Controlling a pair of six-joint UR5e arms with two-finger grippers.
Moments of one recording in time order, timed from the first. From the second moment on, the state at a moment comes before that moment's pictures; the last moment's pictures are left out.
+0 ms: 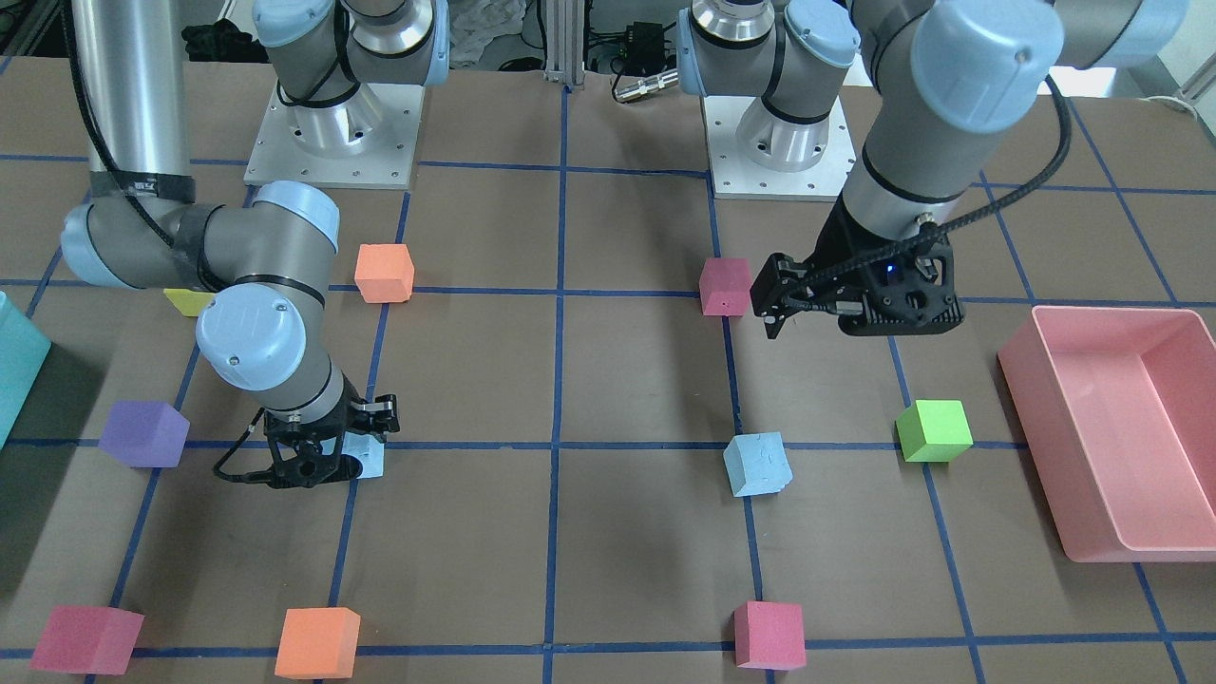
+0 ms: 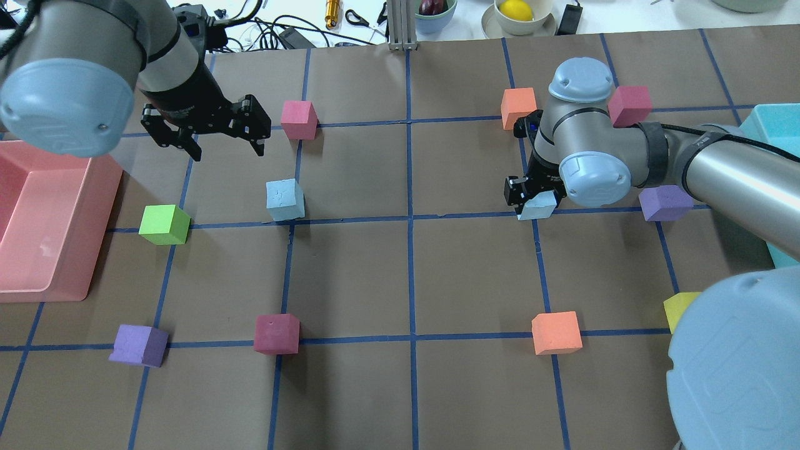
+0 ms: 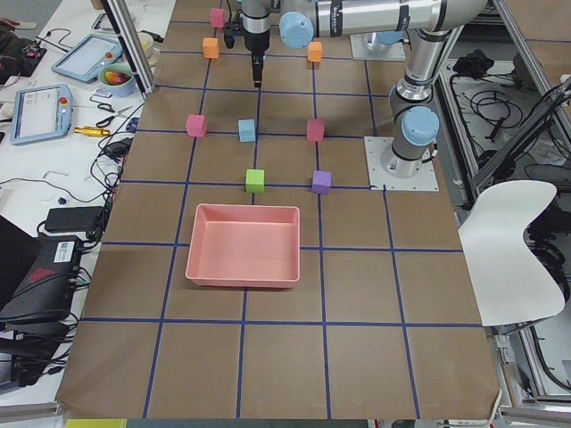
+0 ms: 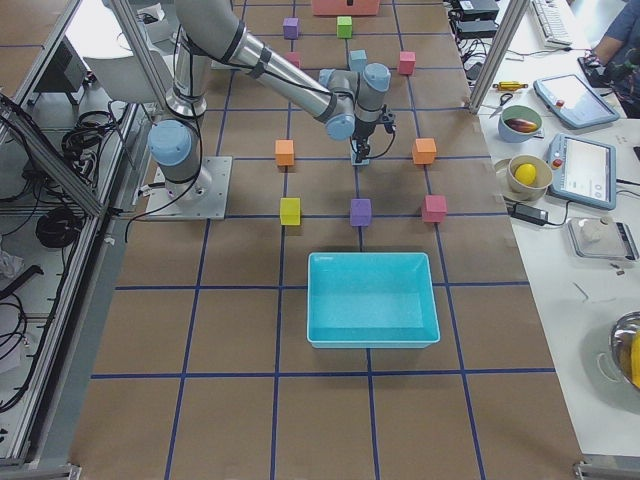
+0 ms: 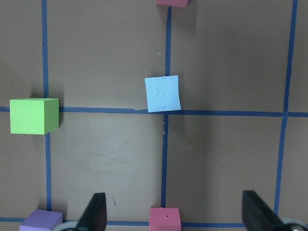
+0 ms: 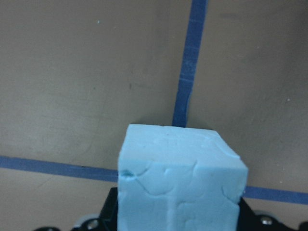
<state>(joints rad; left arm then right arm) -1.56 -1.68 -1.65 -1.37 1.58 -0.04 1.56 -1.14 1.84 -2.18 -1.59 -0.16</state>
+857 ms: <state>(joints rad) -1.55 -1.93 -1.71 -1.06 1.57 -0.13 1.80 -1.09 1.64 -2.12 -1.49 0.15</state>
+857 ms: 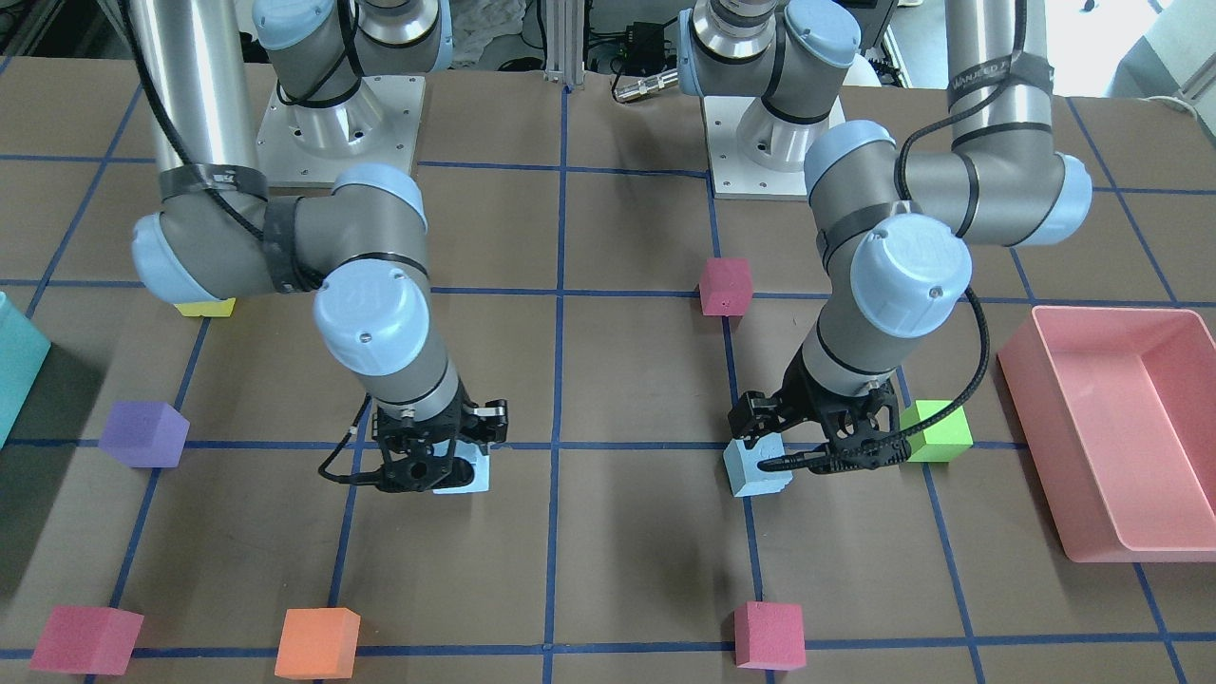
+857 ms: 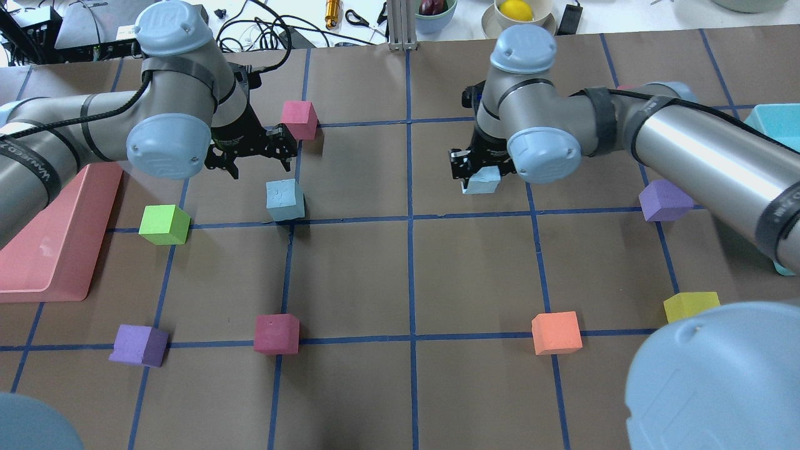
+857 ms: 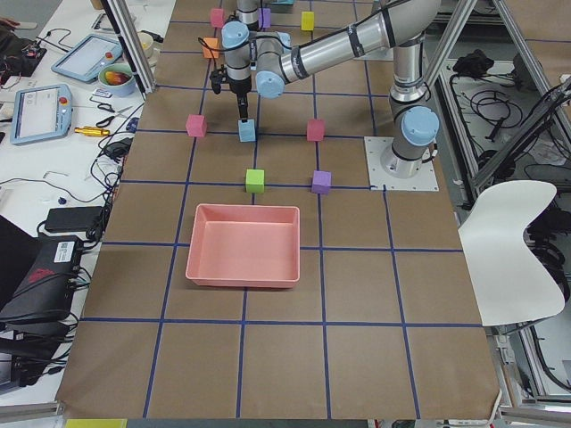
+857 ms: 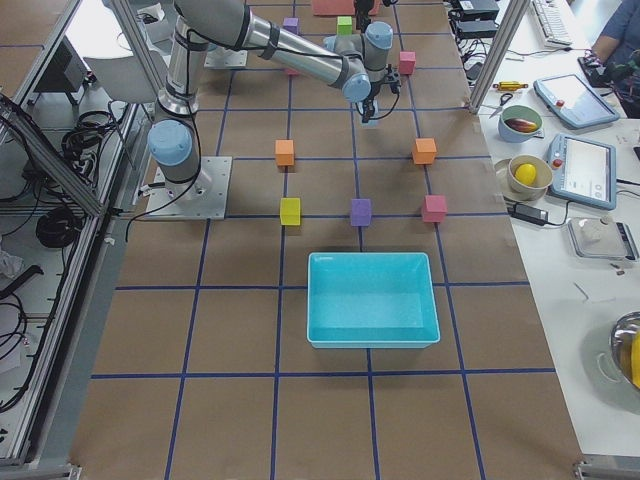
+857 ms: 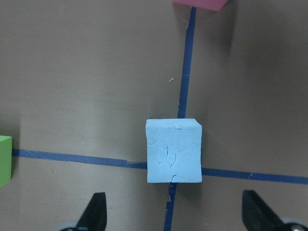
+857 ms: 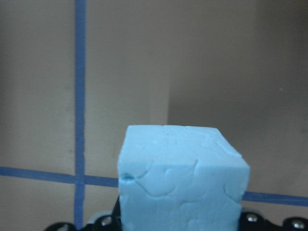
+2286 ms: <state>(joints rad) -1.56 -2.02 -1.75 -0.94 1.55 -0.13 1.84 -1.20 1.35 -1.76 -1.52 0.21</state>
